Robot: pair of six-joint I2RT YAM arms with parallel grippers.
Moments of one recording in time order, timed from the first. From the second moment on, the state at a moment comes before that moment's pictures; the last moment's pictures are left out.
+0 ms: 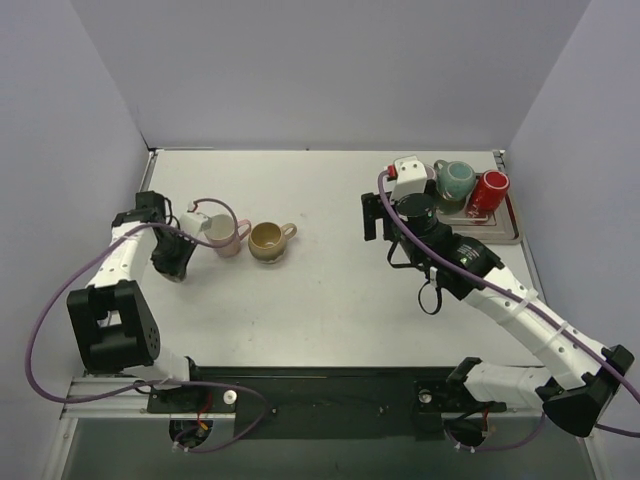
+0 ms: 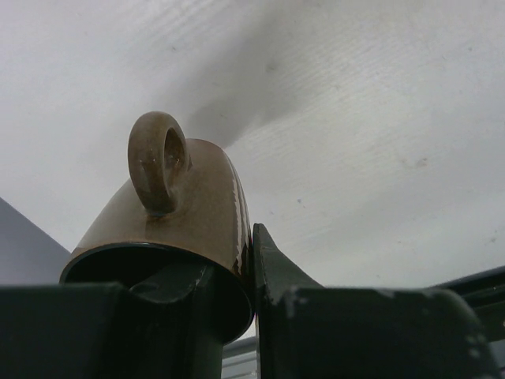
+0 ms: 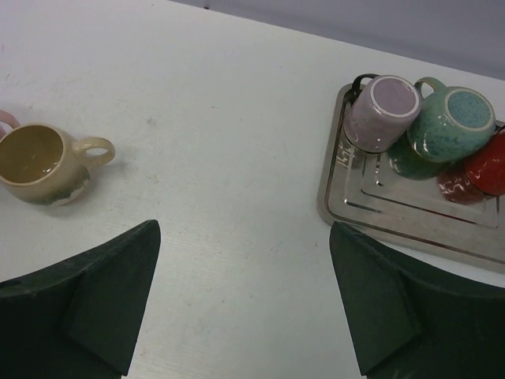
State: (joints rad) left arm 0.16 1.49 1.10 -0.95 0.13 0.66; right arm 0.75 1.14 1.17 -0.43 0.52 0.13
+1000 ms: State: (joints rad) left arm 0.27 1.89 1.47 -0.92 0.31 0.72; right arm 0.15 1.73 1.64 -0.61 0.23 0.06
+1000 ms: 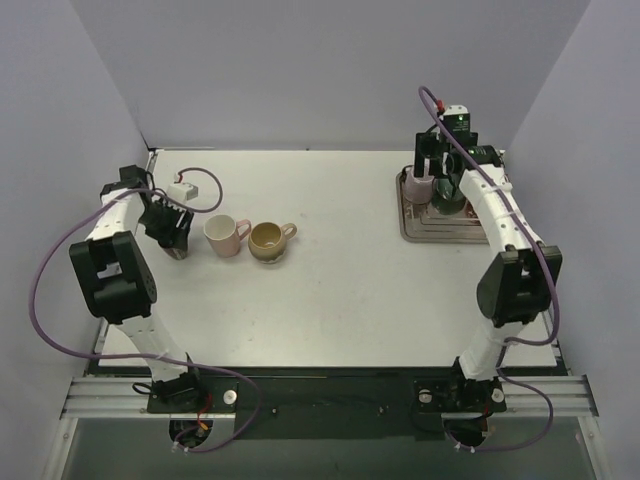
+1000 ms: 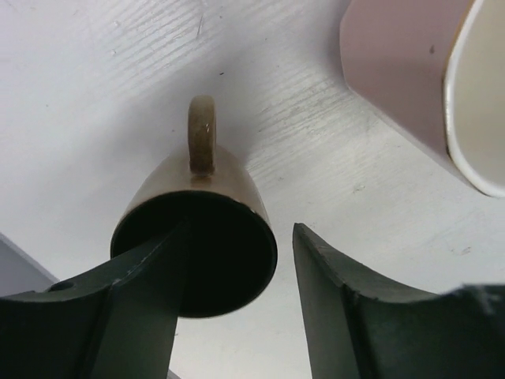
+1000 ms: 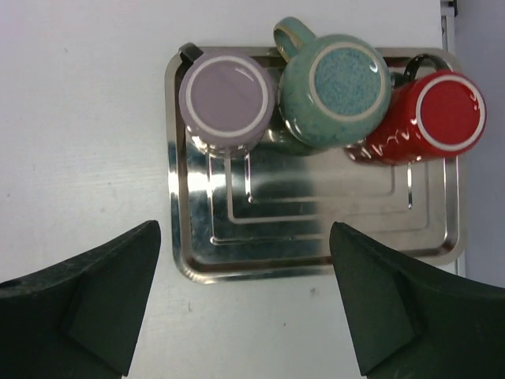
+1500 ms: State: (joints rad) left arm 0.23 1.74 1.64 -1.04 0.35 0.62; right arm 0.09 2.44 2.39 -0.73 0.13 -0.13
